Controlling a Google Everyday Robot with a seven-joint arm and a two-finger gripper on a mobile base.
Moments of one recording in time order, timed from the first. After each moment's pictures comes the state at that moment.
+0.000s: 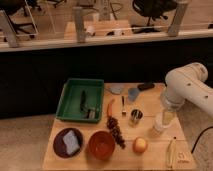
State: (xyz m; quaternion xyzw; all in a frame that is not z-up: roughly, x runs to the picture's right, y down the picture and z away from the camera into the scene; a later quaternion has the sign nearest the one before) arm 0.285 0.111 0.684 -0.28 0.02 0.02 0.96
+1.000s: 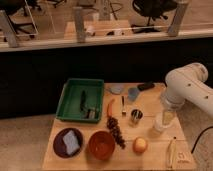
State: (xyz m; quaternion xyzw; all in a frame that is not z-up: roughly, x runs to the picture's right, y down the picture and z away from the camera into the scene) arm 0.278 0.112 0.676 -0.28 0.01 0.00 0.96
